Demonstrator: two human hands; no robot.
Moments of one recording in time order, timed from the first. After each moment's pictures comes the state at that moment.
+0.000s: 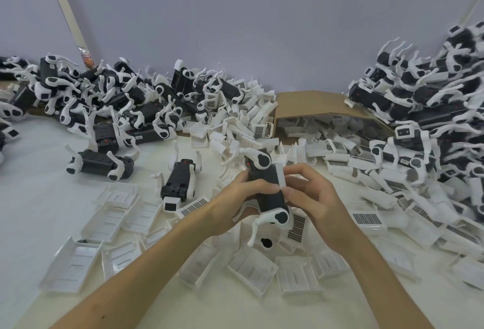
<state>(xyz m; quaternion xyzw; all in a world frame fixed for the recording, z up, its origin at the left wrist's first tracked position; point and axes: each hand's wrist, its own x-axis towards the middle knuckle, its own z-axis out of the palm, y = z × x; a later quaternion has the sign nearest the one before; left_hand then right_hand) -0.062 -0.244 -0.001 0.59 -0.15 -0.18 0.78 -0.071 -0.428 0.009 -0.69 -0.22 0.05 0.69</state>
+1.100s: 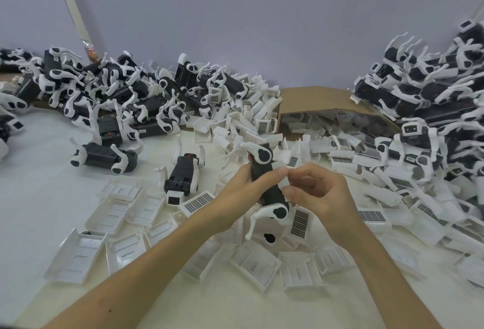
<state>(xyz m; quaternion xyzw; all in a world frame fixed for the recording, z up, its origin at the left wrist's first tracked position) -0.071 -0.253 0.006 0.66 -0.15 -0.08 0.73 -0.075 -0.427 0.013 -0.69 -0.22 -0.01 0.69</state>
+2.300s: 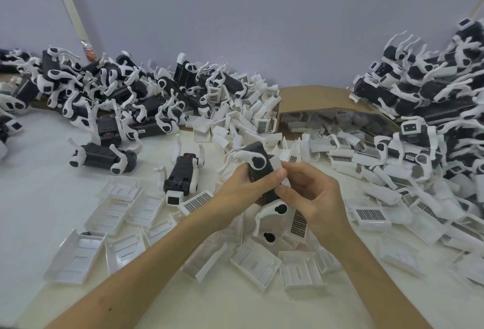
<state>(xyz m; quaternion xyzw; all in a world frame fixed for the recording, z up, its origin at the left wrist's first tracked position) -0.063 -0.250 -0.001 0.67 -0.16 -0.07 0.72 -0.076 -0.414 -0.001 -0.68 -0.23 -0.07 0.69</state>
